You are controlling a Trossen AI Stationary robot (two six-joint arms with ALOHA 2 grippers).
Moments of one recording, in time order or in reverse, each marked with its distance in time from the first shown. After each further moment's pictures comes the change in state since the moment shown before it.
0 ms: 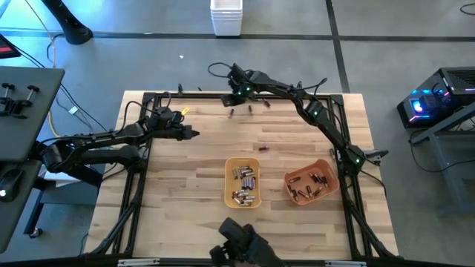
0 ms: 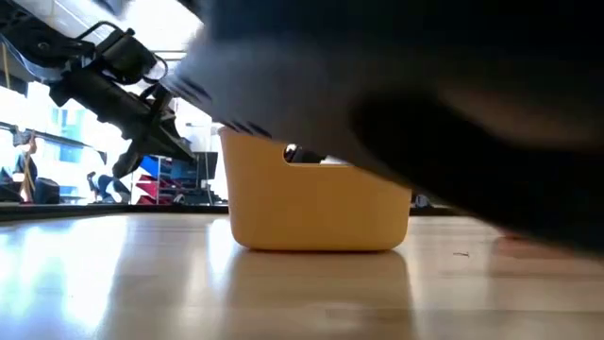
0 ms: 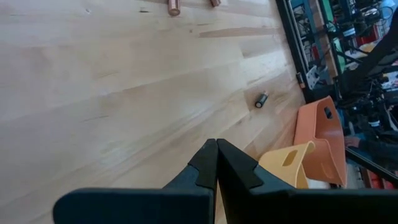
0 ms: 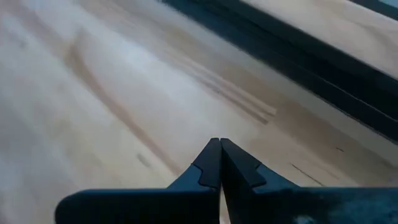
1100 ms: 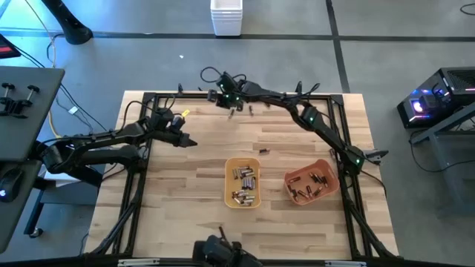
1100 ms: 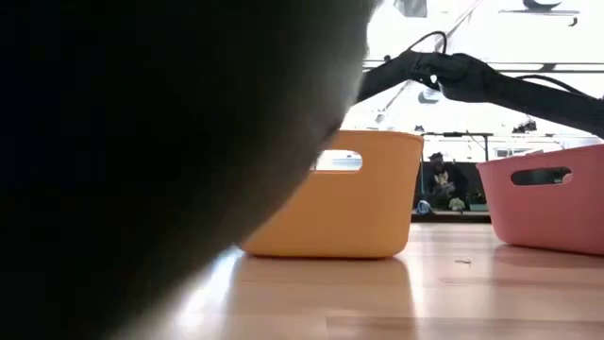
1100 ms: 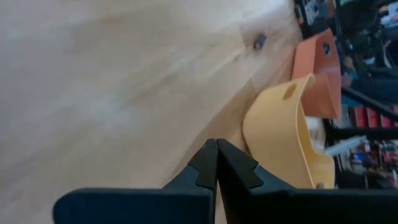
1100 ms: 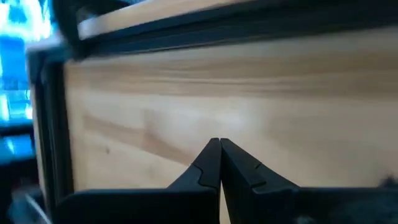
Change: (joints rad) left arm 0.027 -0.001 0.000 -0.142 0.221 0.133; right arm 0.114 0.023 0.016 0.240 0.141 0.615
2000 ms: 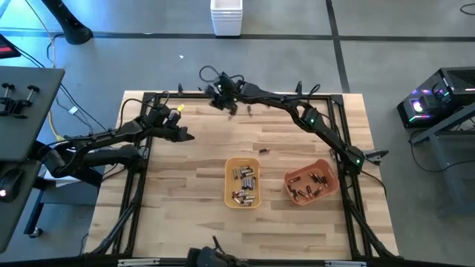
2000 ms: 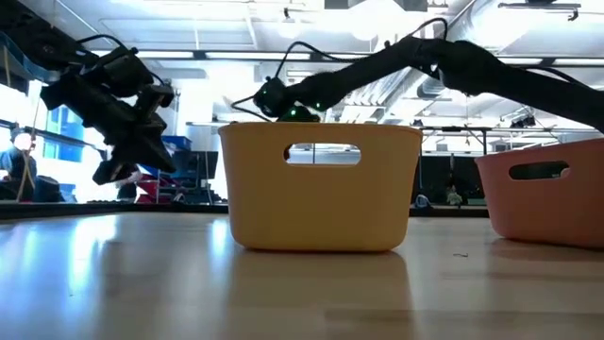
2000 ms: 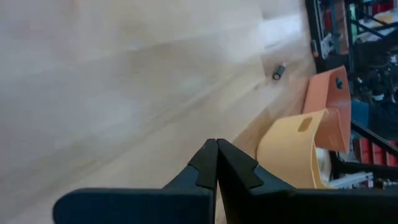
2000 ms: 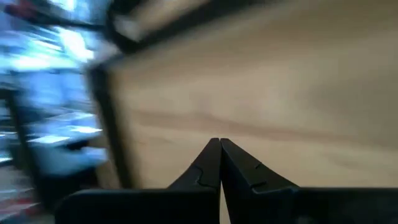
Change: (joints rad) left arm 0.122 -0.001 -0.001 -0.033 0.002 -0.009; right arm 0.039 -0.022 0.000 0.103 -0.025 0.303
